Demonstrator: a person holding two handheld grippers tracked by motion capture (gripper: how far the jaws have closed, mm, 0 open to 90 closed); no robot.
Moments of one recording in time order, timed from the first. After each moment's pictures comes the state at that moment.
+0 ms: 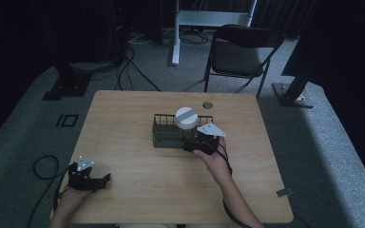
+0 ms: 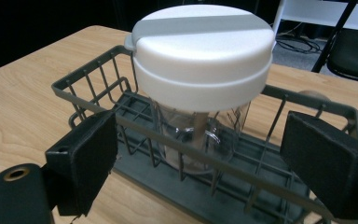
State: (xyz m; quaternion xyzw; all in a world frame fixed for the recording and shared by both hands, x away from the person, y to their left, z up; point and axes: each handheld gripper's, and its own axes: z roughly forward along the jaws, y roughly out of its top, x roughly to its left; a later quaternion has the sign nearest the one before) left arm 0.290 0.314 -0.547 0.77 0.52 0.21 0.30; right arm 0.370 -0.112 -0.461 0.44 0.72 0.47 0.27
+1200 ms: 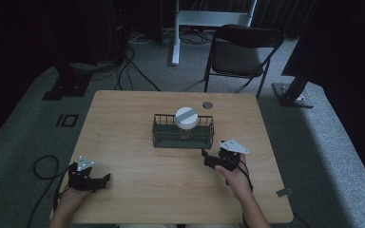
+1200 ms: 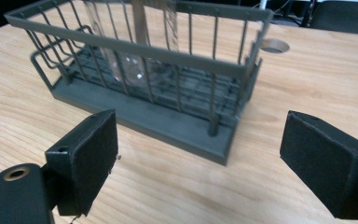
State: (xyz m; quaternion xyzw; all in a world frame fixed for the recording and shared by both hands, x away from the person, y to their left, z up) left arm 0.290 0.314 -0.547 0.77 0.52 0.21 0.30; right arm 0.336 -0.180 -0.499 0.47 0.71 0.45 0.26
